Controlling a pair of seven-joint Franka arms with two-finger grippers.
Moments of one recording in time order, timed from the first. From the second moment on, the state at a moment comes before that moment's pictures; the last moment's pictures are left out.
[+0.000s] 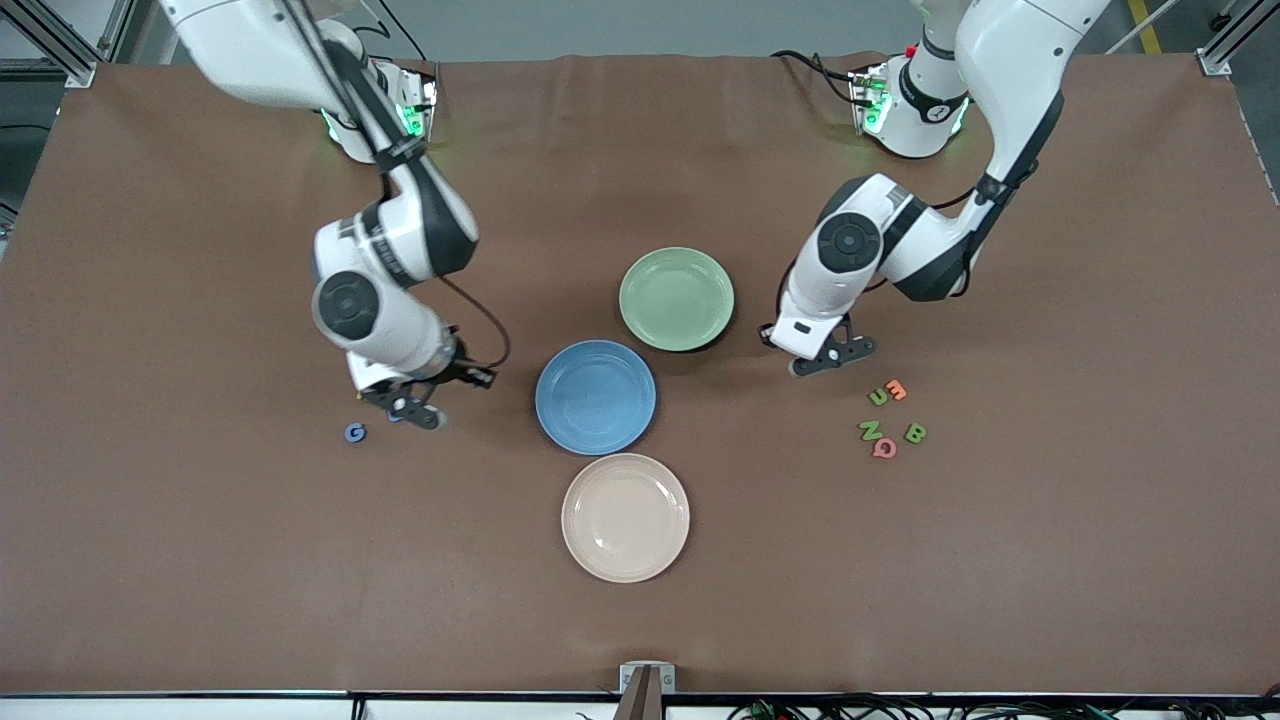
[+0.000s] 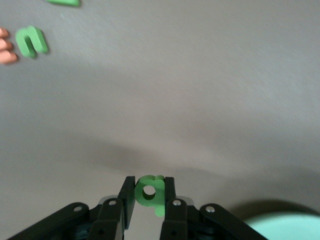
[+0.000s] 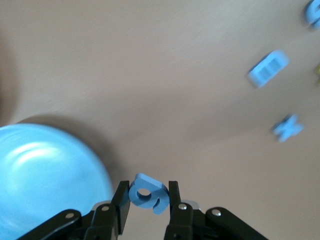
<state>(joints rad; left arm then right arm) -0.04 0.40 -0.54 -2.13 0.26 2.39 -1.06 0.43 0.41 0.04 -1.88 0.13 2.24 0.85</state>
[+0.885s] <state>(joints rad) -0.19 0.46 -0.64 -2.07 0.27 2.36 -1.40 0.60 0.68 0.03 -1.67 0.13 2.36 1.11</state>
